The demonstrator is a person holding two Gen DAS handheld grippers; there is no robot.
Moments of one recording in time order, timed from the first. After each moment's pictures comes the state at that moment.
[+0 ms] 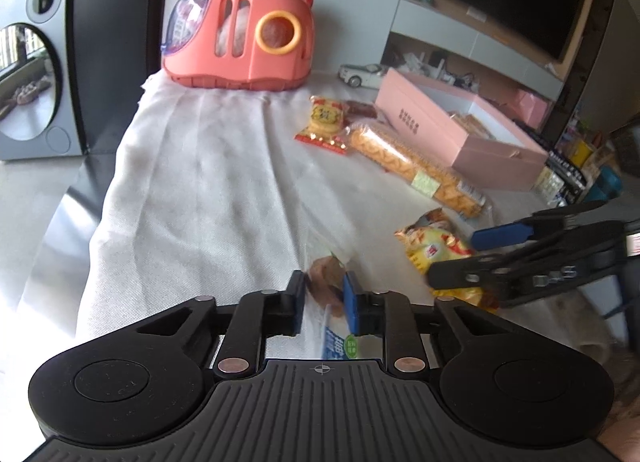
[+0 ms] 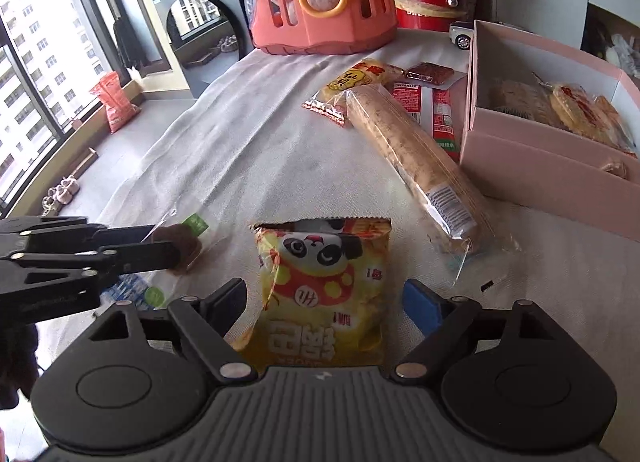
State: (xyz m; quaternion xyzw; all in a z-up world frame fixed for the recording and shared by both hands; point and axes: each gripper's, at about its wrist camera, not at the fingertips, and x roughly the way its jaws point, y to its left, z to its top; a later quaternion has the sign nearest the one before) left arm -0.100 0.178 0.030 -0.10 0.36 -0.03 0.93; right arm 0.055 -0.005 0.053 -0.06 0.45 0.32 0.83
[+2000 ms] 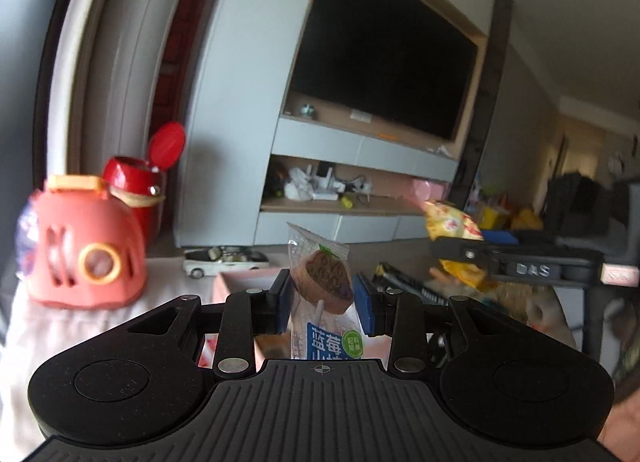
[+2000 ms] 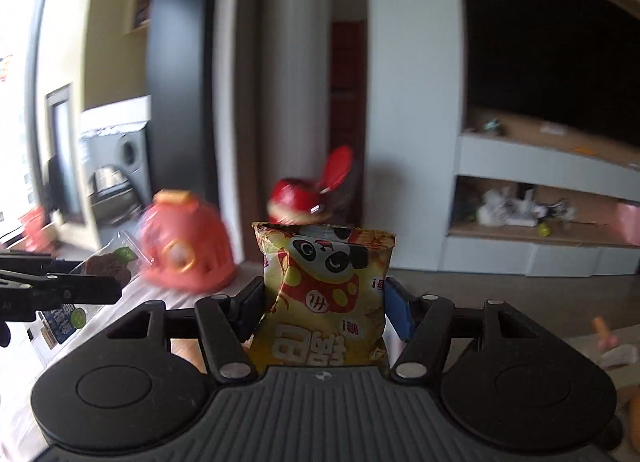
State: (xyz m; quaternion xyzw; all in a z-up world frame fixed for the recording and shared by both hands) left arm -0.017 0.079 0.184 -0.10 0.19 -0.16 0.96; right arm 0.062 -0.173 0.232 -0.03 0.18 0.19 0.96
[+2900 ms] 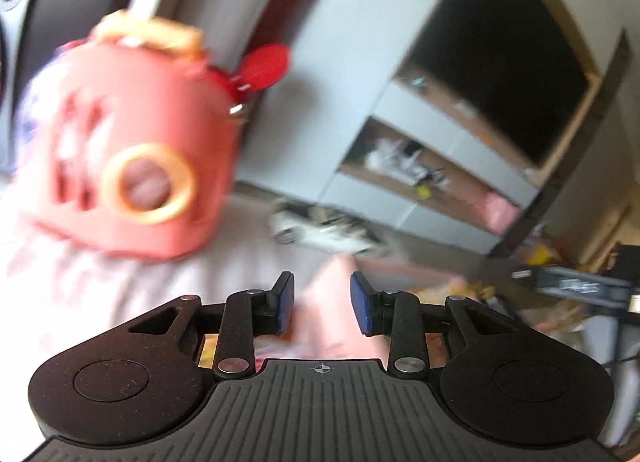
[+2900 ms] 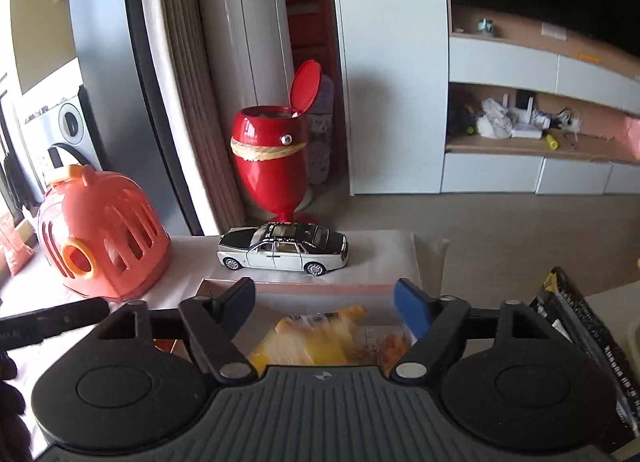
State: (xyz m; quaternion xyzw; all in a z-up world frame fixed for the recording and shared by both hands) left arm 0.131 0.174 0.070 -0.22 0.28 -0.05 0.93; right arm 0.251 -0.115 0.142 0.00 0.31 0.16 0.94
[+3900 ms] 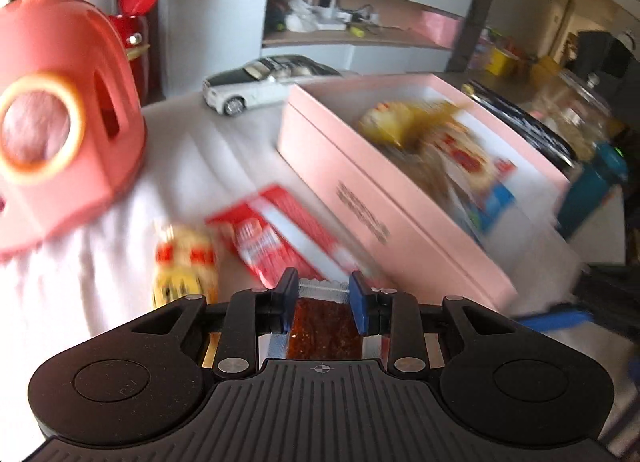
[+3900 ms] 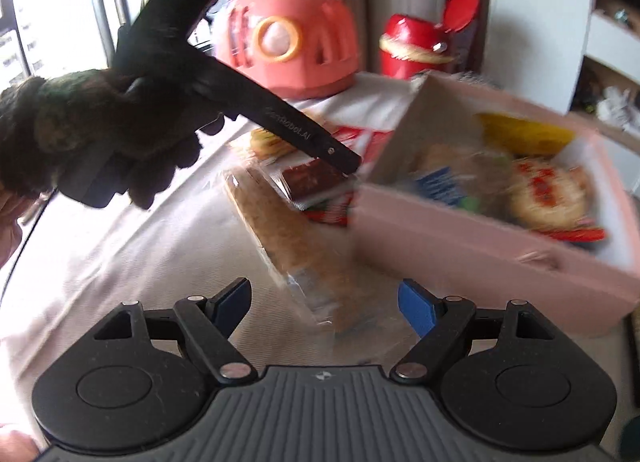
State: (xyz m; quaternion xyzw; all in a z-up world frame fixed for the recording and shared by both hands) left arm 0.137 0.142 0.024 0.01 0.42 -0.21 0.88; right arm 0.095 -0.046 0.047 -0.10 0.39 0.34 0.85
